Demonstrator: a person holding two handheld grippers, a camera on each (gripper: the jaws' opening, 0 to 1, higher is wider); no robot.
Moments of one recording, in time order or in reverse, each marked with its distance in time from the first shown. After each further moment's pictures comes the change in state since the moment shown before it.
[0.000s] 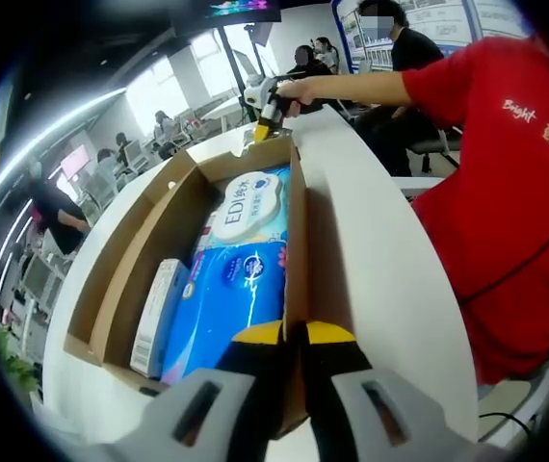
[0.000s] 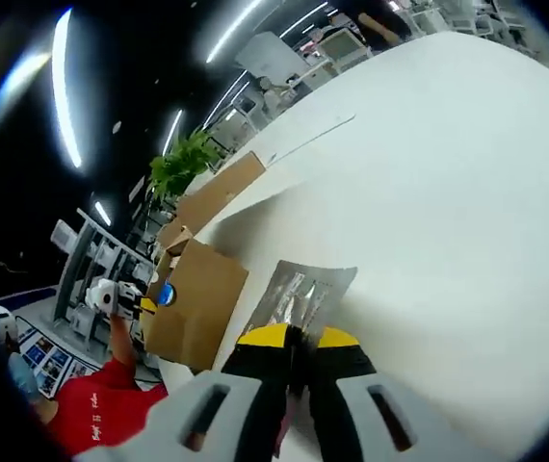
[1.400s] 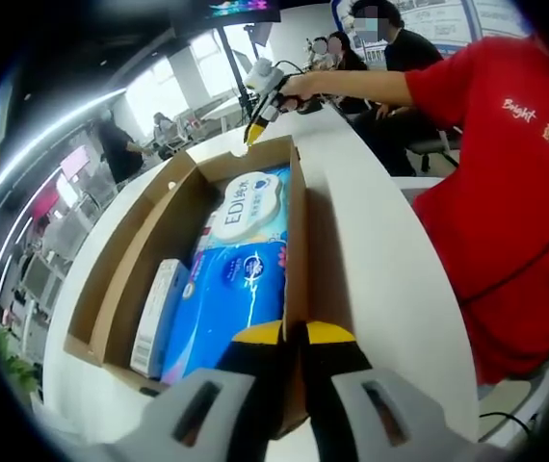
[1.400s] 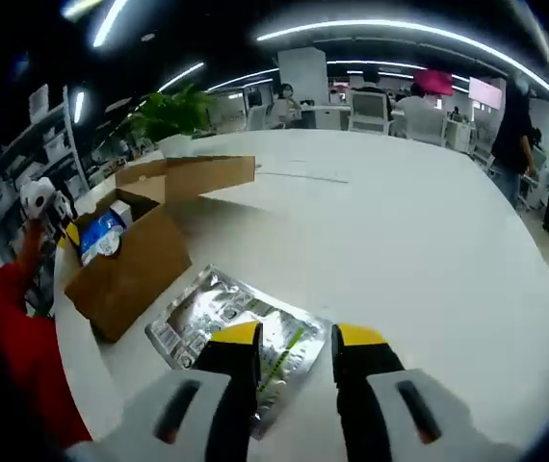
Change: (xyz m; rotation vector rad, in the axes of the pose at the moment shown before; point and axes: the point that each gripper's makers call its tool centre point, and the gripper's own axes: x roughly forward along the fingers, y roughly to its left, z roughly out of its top) left arm 0.000 -0.001 0.003 0.001 -0.001 0.001; right arm -0.021 -0.060 0.058 -0.512 -0.135 -0.363
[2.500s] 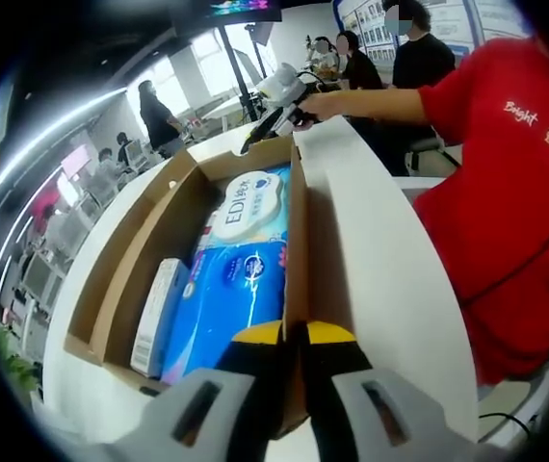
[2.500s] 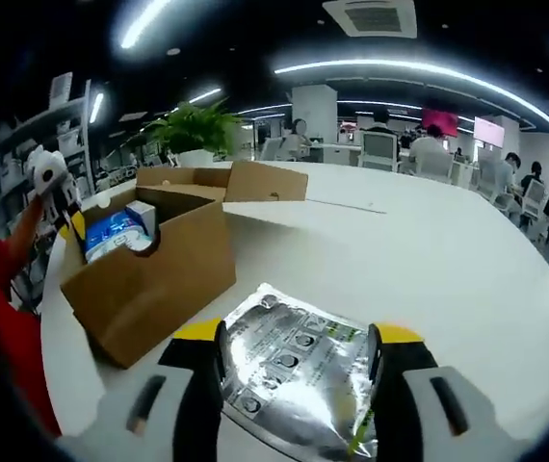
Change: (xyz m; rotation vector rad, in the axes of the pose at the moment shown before) left arm 0.001 0.002 -0.002 -0.004 0.003 0.004; right arm 0.034 0.067 -0.007 -0.022 -0.134 -0.022
